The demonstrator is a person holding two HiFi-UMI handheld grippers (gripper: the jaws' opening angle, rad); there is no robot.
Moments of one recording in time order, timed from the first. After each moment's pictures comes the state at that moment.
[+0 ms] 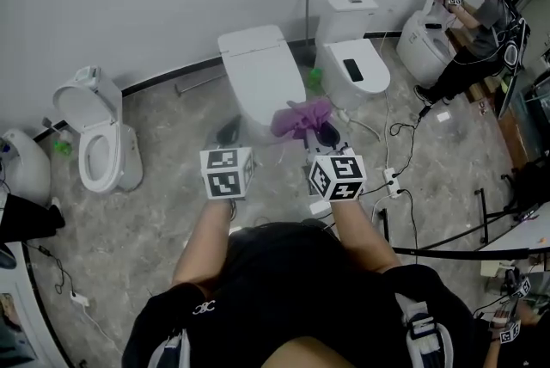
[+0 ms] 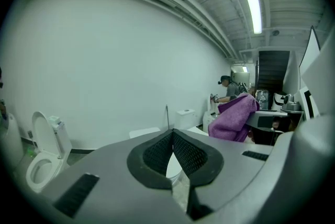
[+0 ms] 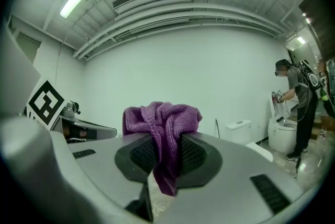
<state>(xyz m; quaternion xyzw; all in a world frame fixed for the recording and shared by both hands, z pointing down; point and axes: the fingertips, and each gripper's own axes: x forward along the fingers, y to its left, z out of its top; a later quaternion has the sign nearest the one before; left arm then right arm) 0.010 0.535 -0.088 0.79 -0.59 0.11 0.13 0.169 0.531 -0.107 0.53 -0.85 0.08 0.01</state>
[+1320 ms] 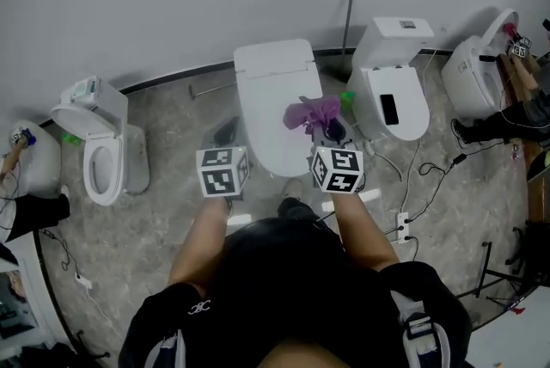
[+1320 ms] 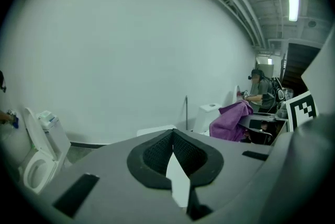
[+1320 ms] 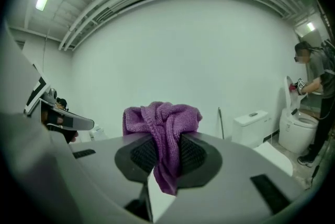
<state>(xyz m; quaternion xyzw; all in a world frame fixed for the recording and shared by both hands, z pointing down) -0.023 0.200 -0.026 0.72 -0.64 0.16 0.21 0.165 0.142 -0.020 0.51 -0.85 0.13 0.07</state>
